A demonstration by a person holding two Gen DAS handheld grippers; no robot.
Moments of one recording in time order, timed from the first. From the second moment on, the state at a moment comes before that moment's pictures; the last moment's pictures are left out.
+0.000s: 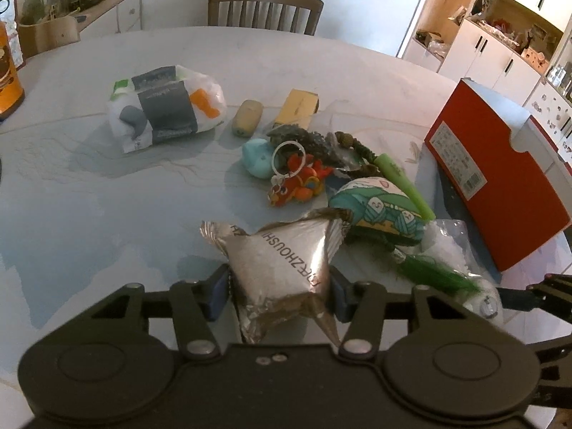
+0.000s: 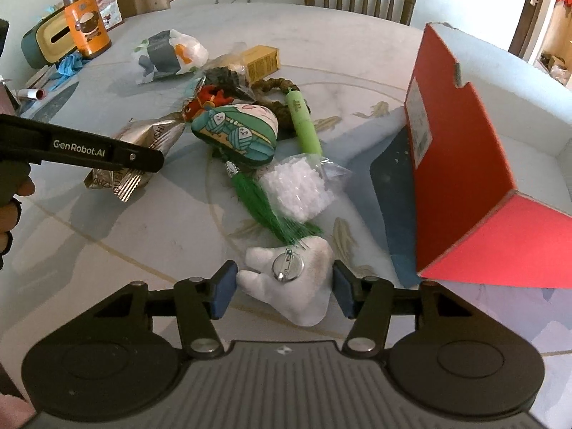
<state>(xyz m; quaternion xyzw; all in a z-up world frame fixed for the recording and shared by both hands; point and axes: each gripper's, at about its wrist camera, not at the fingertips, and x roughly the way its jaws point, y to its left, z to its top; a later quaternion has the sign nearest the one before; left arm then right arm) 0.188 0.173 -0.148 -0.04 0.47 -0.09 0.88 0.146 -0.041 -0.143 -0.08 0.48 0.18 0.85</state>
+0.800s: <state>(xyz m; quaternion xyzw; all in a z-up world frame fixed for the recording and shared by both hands) 0.161 0.083 -0.048 -0.01 0.41 -0.12 0.91 0.154 -0.131 -0.036 -0.03 0.42 0.20 0.88</state>
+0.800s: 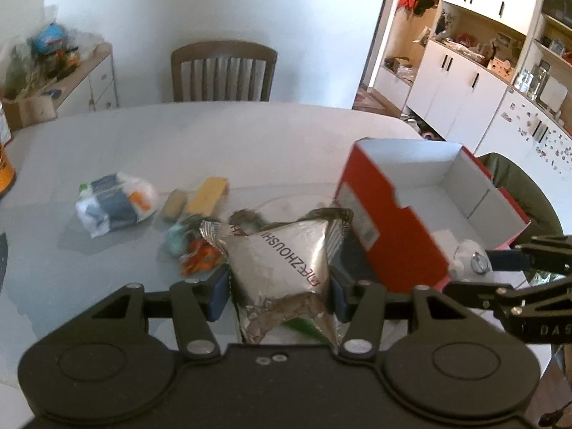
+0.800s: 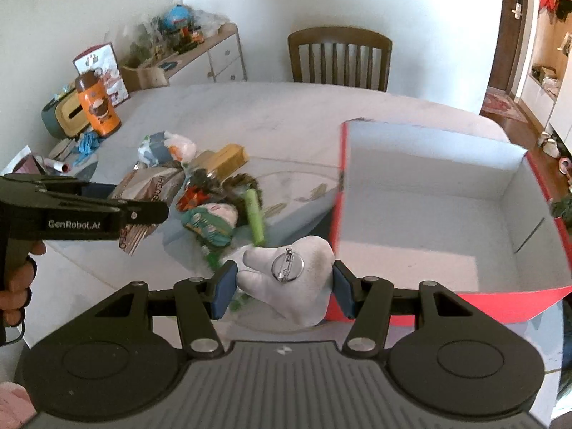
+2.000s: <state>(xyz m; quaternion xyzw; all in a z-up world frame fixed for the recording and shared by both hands) 0.288 -0.152 -0.068 0.09 0.45 -0.19 0.87 0.260 -0.279 -0.069 -0.08 0.45 0.19 0.87</state>
